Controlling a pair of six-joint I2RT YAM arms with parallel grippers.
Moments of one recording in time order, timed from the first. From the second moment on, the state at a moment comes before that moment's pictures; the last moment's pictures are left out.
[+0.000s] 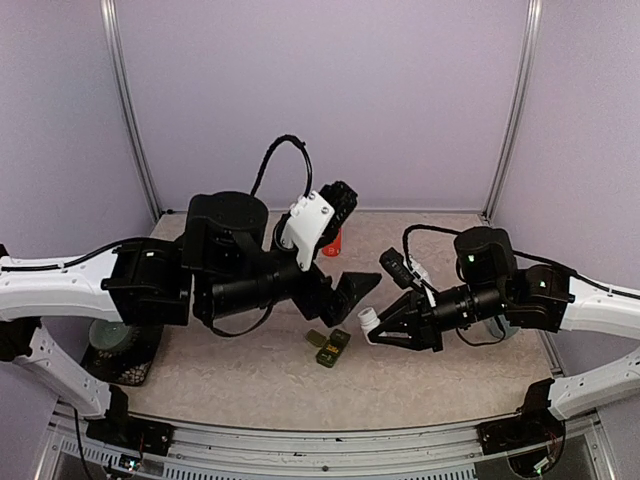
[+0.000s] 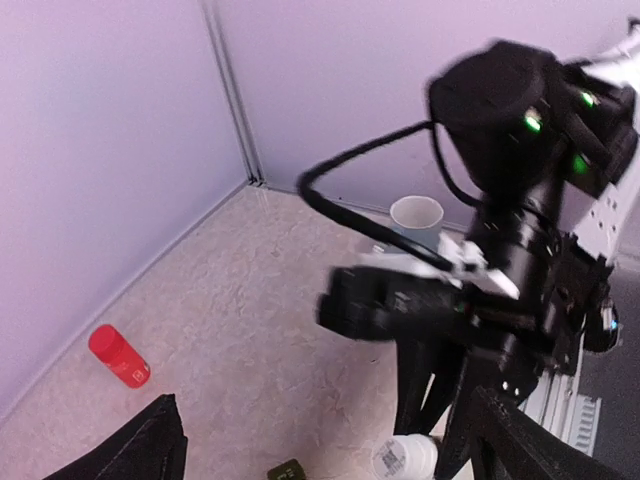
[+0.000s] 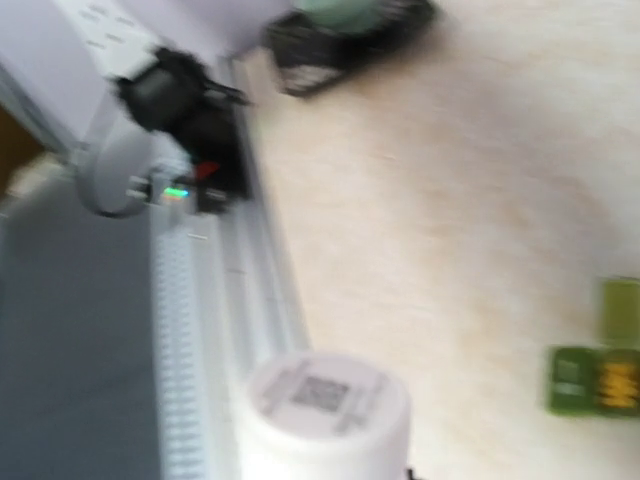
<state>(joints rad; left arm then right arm) -1.42 1.41 1.28 -0.13 -0.42 0.08 0.99 1.05 0.83 -0.26 -0.51 0.21</state>
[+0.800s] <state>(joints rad) -1.17 1.60 1.49 -0.44 -0.07 -0.57 1.05 1.03 0.86 -0.32 0.02 0.09</state>
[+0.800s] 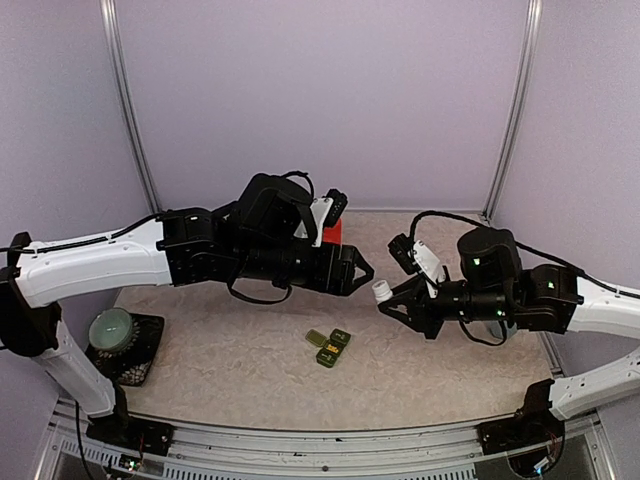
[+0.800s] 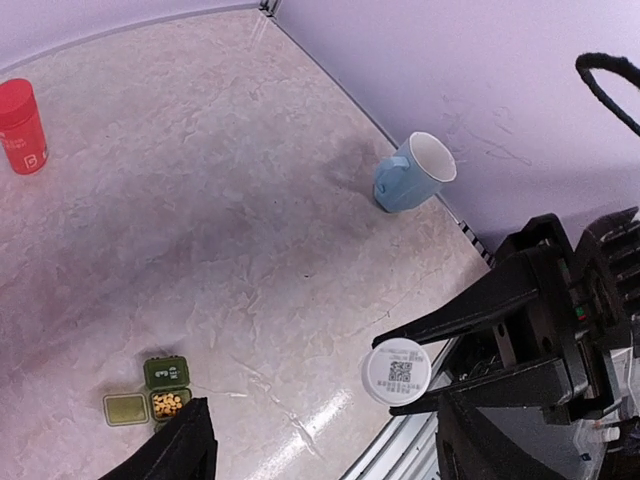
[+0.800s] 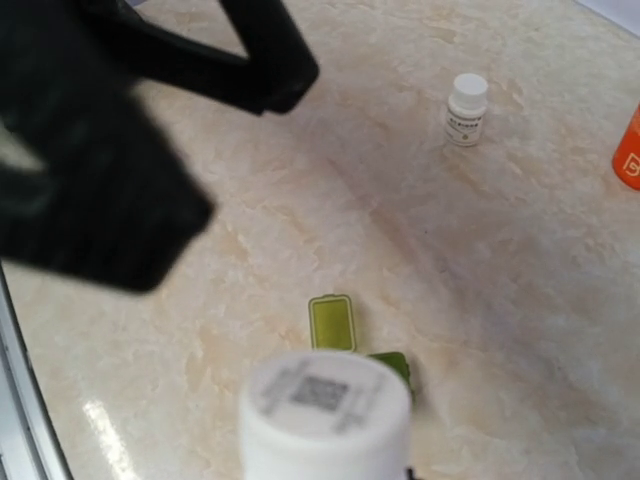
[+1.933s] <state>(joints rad) -1.14 1.69 1.51 -0.31 0.14 -0.62 1.07 1.05 0.87 -0.32 0.05 0.08</state>
